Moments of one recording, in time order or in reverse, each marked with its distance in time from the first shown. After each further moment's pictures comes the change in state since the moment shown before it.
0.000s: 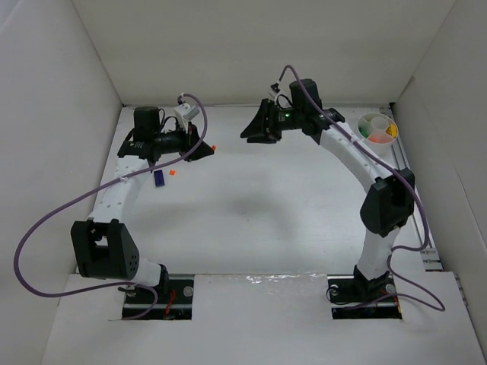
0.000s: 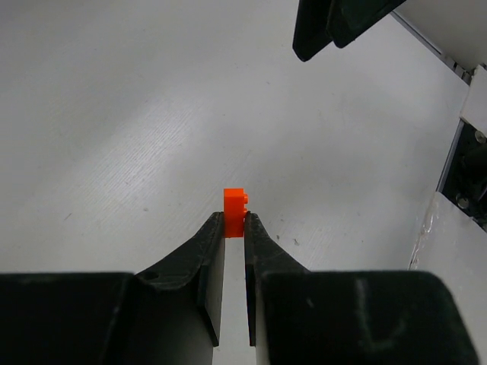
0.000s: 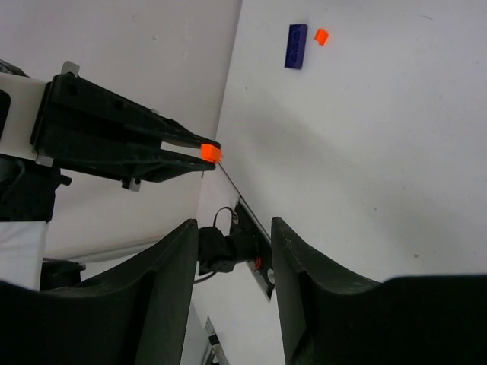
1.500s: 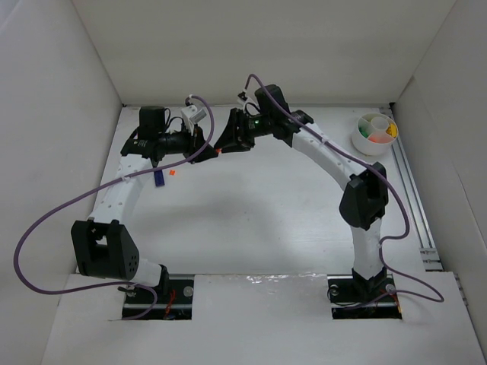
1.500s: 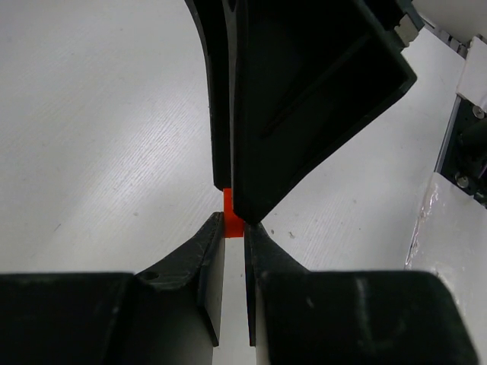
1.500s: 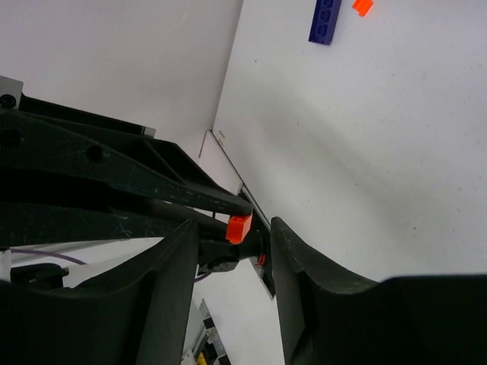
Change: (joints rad) left arm -0.050 0.003 0.030 -0.072 0.002 0.082; right arm 0.177 0.178 0.208 -0.049 0.053 0.010
